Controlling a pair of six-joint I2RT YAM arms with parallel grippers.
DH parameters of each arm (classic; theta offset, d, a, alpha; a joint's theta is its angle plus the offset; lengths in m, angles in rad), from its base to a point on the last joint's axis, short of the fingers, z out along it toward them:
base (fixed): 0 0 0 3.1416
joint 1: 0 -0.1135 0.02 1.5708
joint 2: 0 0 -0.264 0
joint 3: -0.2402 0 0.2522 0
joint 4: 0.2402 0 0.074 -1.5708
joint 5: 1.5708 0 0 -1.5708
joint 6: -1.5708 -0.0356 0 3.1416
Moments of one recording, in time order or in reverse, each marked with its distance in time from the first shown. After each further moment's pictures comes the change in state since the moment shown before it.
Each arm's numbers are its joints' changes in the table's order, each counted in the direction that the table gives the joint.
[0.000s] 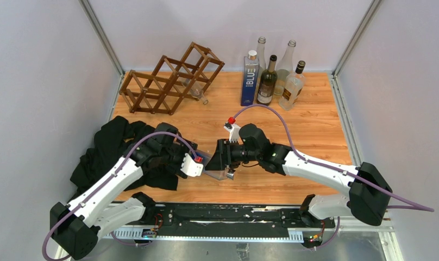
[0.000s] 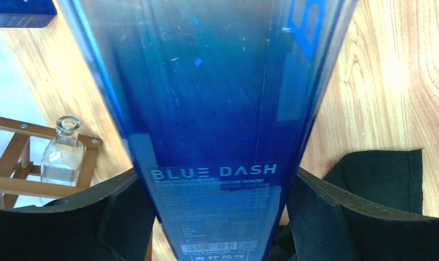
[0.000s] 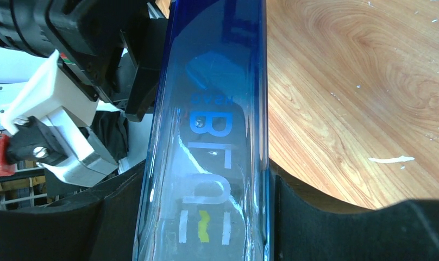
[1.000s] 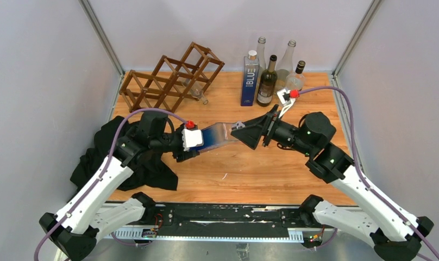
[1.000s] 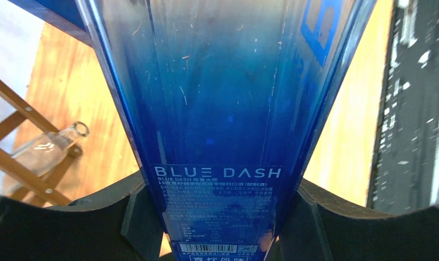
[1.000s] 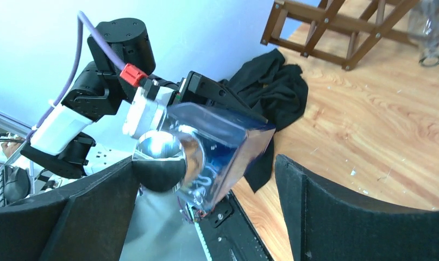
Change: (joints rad) left arm 0.010 -0.042 -0.210 -0.062 0.182 0.610; right arm 0.180 -0.414 -0.175 0.104 0.099 0.146
